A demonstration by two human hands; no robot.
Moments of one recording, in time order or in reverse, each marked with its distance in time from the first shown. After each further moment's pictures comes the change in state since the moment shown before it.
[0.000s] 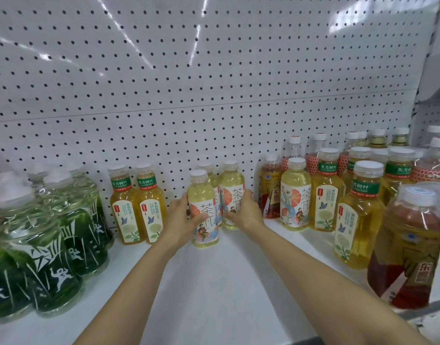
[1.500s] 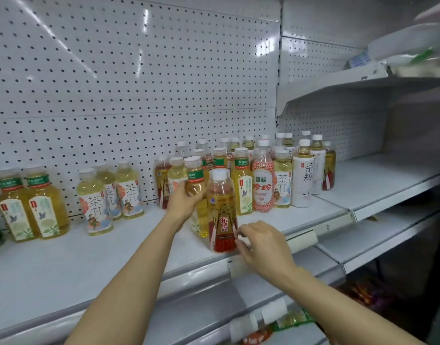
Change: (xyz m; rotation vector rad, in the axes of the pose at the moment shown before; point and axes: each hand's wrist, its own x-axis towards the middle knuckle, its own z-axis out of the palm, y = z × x) left_hand -0.087 0.194 0.205 -0.184 -0.061 0.101; right_hand -0.227 0.155 -0.279 -0.651 0.261 -0.450
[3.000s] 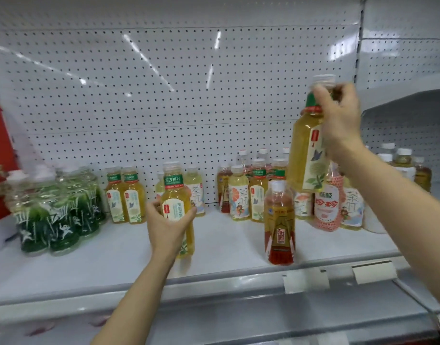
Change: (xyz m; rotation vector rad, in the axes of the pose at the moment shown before) left_hand -0.092 -0.026 -0.120 -0.057 0.673 -0.064; right_hand 0.193 -0.018 -0.148 1.185 0.479 0.222
